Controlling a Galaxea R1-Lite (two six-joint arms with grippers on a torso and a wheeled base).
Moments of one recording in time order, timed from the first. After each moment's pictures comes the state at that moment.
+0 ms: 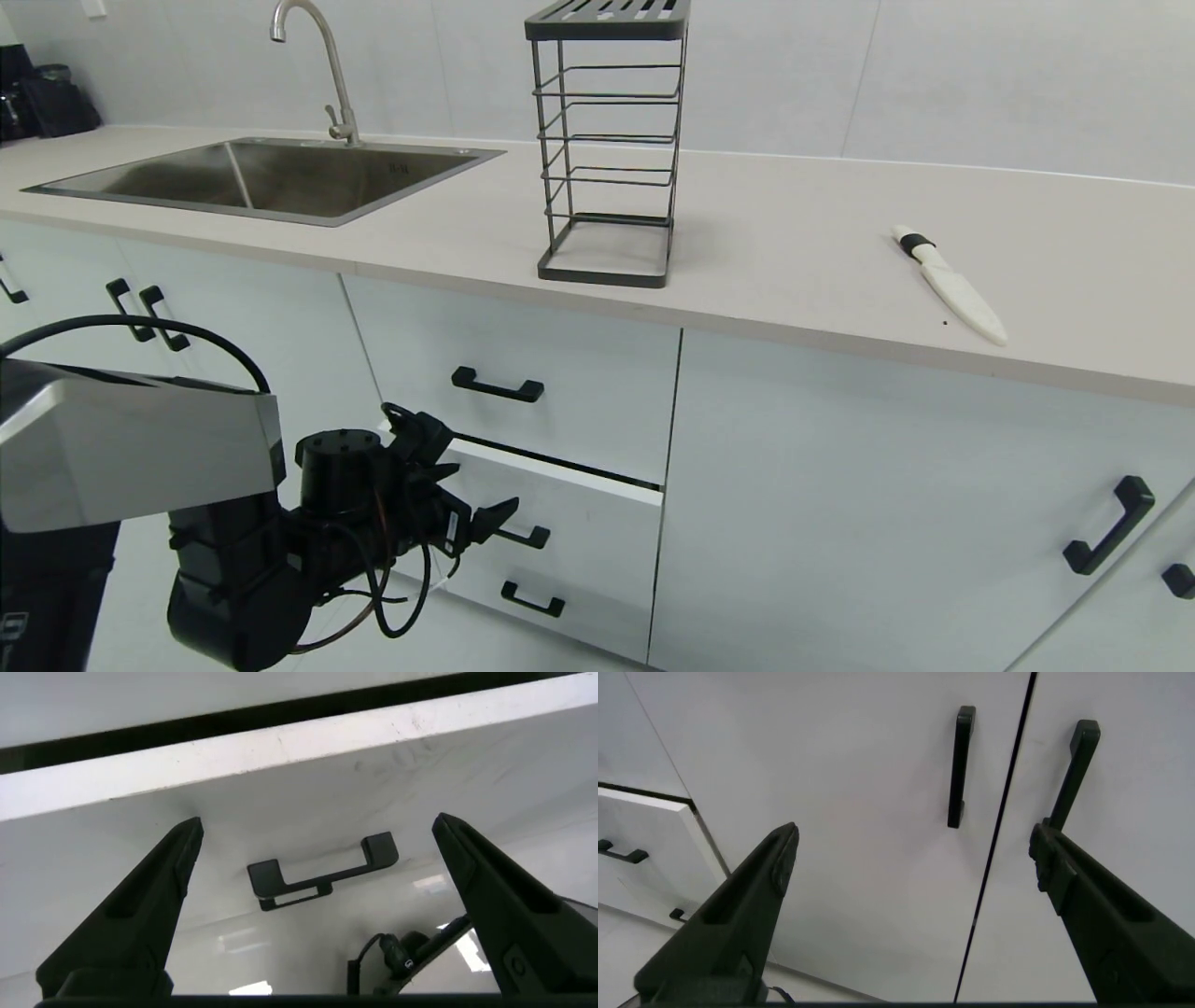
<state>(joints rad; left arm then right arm) -0.29 2.27 -0.43 -1.38 -0.31 0.10 0.00 0.01 0.00 0.00 0.02 0.01</state>
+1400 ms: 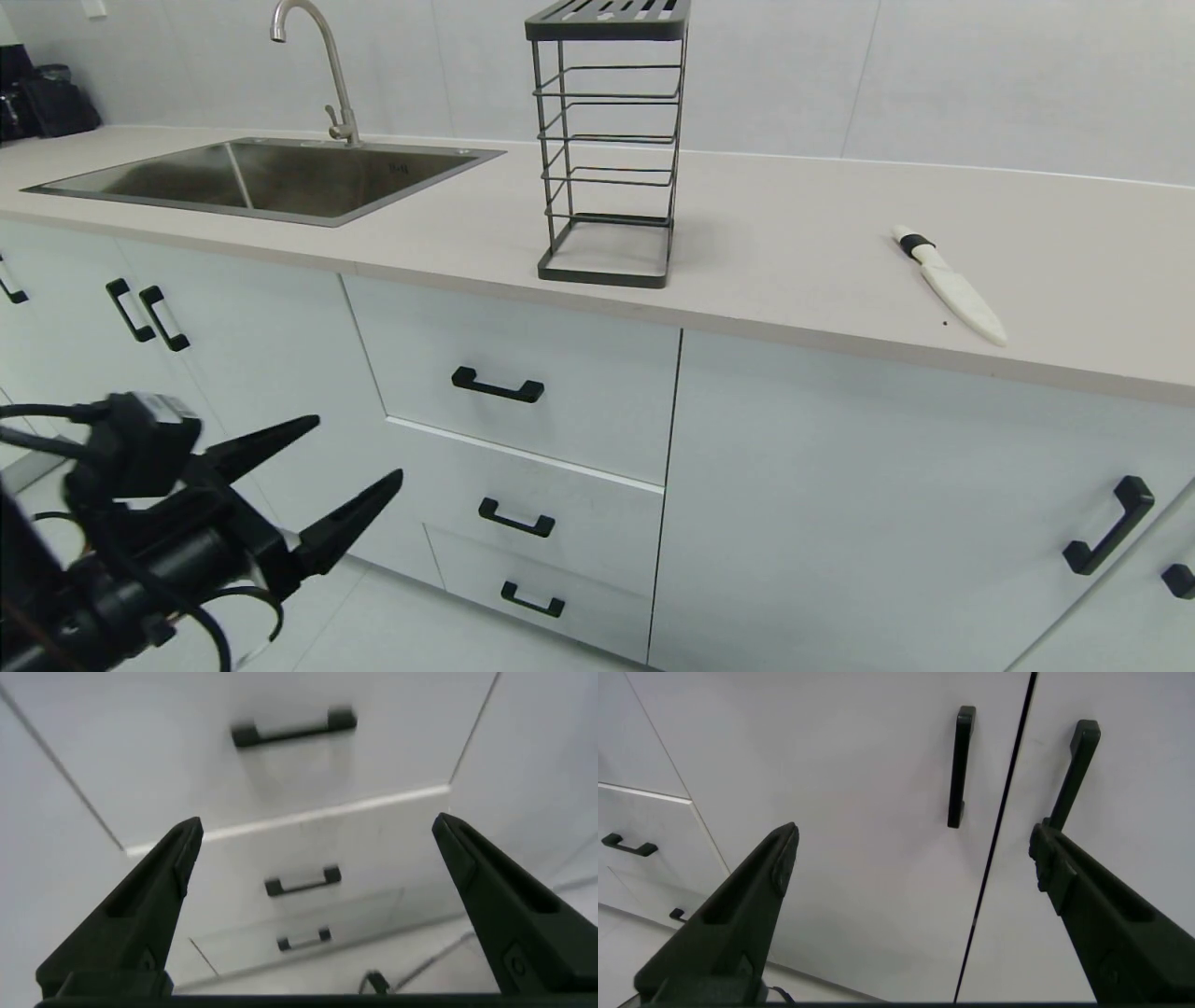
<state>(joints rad) -0.24 1.40 -0.02 -1.32 -0.30 0.09 0.00 0.01 0.00 0.00 0.02 0.01</state>
